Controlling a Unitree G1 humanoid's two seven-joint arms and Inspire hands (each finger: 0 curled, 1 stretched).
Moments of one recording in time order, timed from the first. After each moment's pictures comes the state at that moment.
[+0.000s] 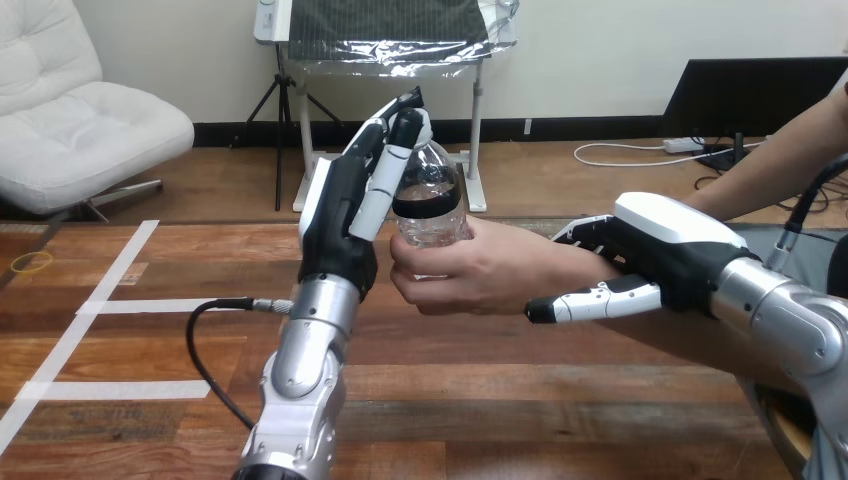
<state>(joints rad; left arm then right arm) -0.49 -0.05 0.05 0.70 -0.03 -0.46 -0.08 -0.37 -0.67 0.21 0.16 -0.48 -0.05 0.45</state>
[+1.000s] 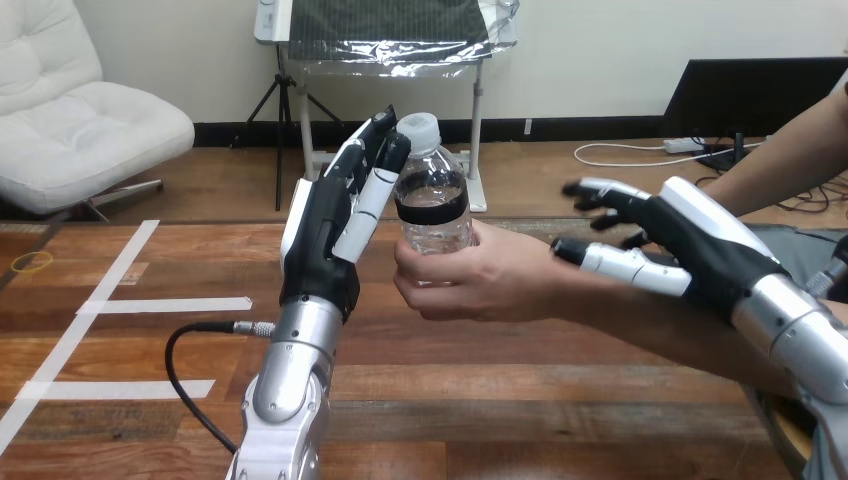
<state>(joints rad) -0.37 -0.04 0.02 0.54 -0.02 -0.38 -0.08 -0.25 -0.57 0.06 0.12 -0.25 -0.06 0.32</state>
